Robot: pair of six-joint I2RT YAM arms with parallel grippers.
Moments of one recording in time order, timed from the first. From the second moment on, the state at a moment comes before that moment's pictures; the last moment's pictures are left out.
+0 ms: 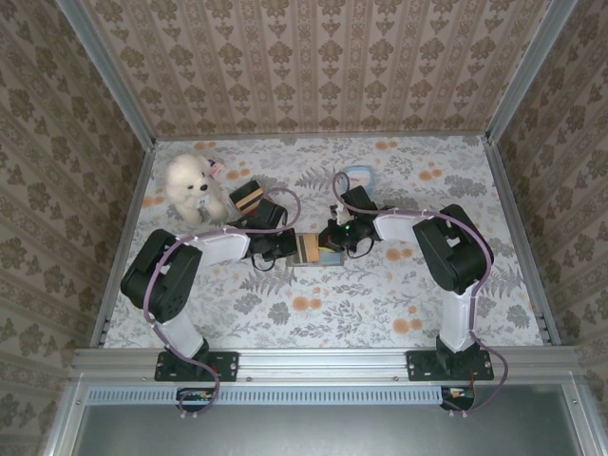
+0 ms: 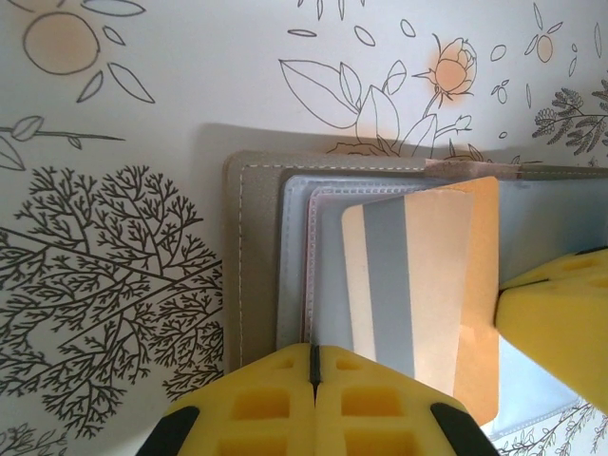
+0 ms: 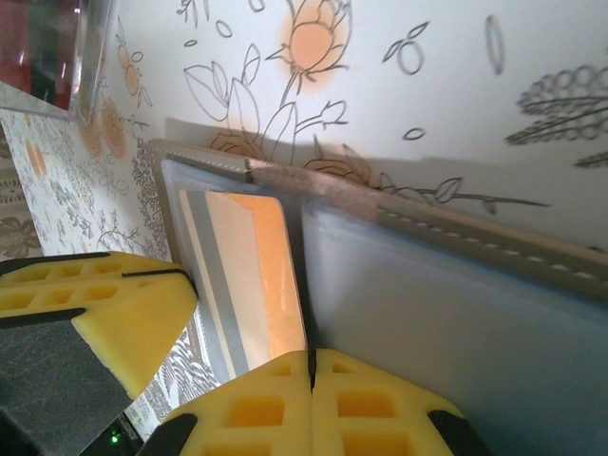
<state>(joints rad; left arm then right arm) -0.61 1.71 0.88 -0.19 0.22 -0.70 0.46 1.96 1.10 -0.16 -0.60 0.71</state>
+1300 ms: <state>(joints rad) -0.64 1.75 0.95 -0.21 0.24 -0.69 0.46 2.01 1.15 -0.22 -0.69 0.63</state>
